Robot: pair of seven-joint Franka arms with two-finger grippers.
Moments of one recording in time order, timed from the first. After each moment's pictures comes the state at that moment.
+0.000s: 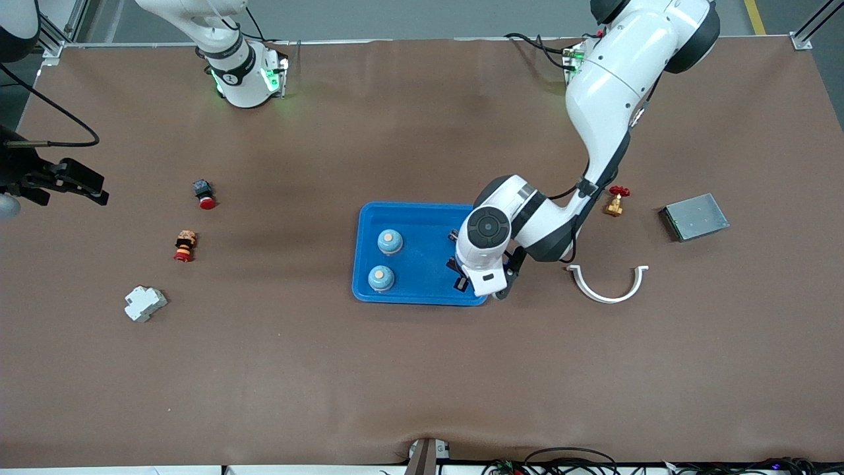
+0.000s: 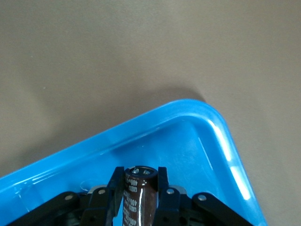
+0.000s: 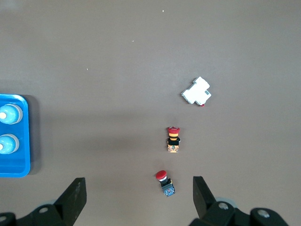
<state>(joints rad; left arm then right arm) -0.37 0.85 -0.33 -1.40 0.23 2.16 -1.83 -0.05 0.05 0.03 -1.54 -0.02 1.61 -0.02</state>
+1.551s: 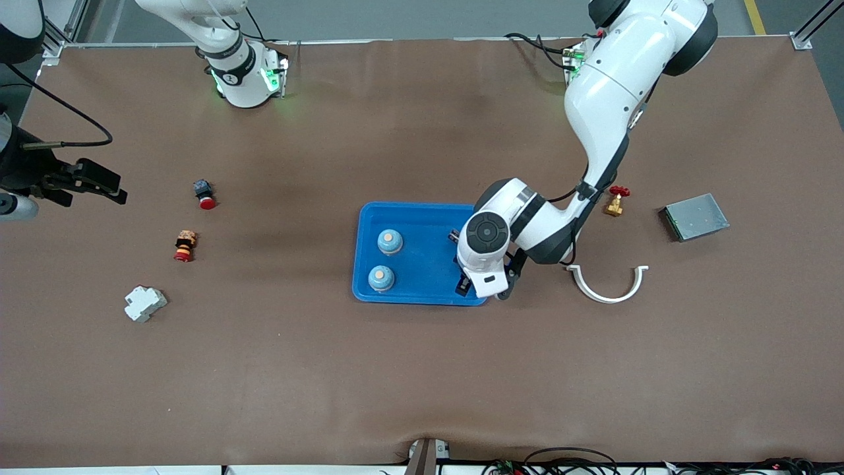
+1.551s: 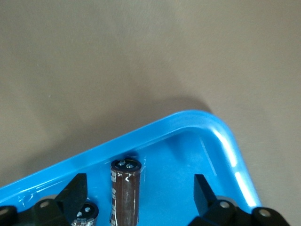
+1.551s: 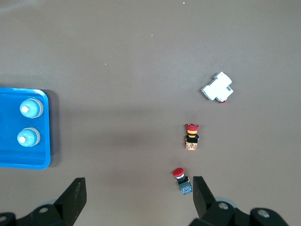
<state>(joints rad) -0.38 0.85 -0.32 -1.38 0.25 2.12 -1.82 -0.04 0.05 0.03 -1.56 0.06 1.60 -0.02</state>
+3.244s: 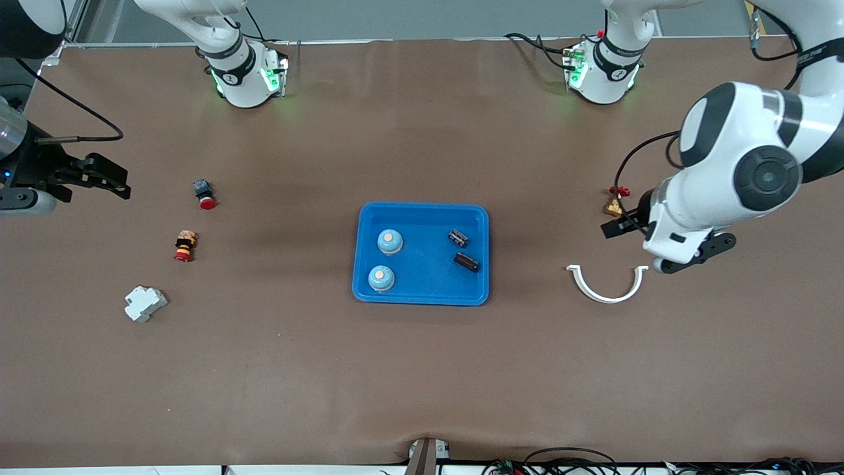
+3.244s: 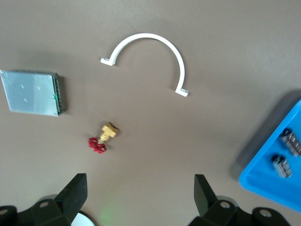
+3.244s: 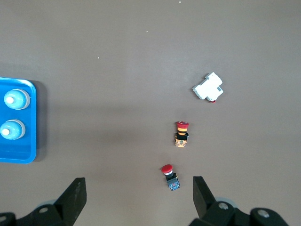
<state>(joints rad) 0.09 0.23 -0.32 -1.66 0.04 1.64 -0.55 0.01 0.05 0.03 -1.55 -0.02 1.58 -0.02</state>
